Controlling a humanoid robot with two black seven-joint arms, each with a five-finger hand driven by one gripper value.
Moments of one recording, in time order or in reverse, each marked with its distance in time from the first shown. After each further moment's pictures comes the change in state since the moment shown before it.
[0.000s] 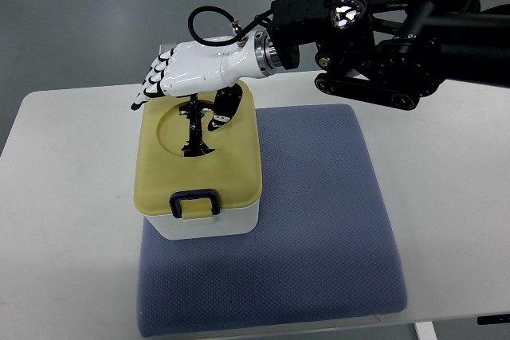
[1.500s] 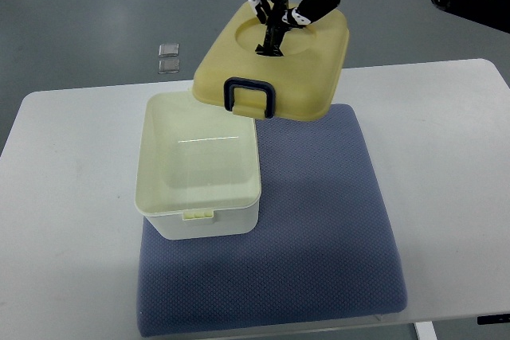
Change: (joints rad) left arm 0.000 0.000 0.001 0.001 0.000 0.000 0.001; right arm 0.115 -0.371 -0.093 0.022 0.003 -0.063 0.091
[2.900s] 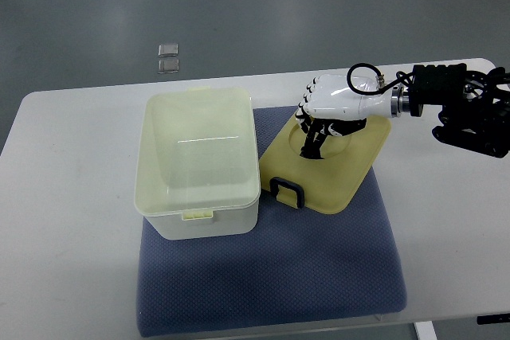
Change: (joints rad) left arm 0.000 0.000 0.000 -0.001 0.000 -0.029 0.000; right arm -0.427 0.102 -0.134 -0.141 -0.030 -0.372 0.000
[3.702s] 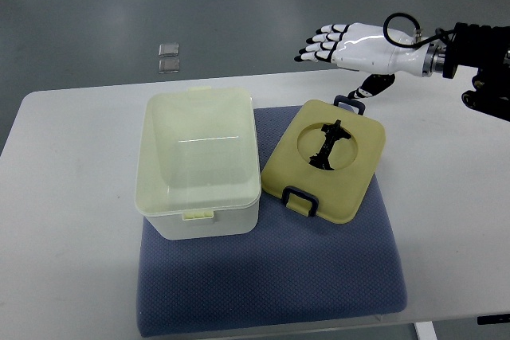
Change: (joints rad) left arm 0.000 0.000 0.000 -0.001 0.000 0.000 0.000; right arm 0.077 -0.129 0.112 -0.002 0.114 0.038 0.000
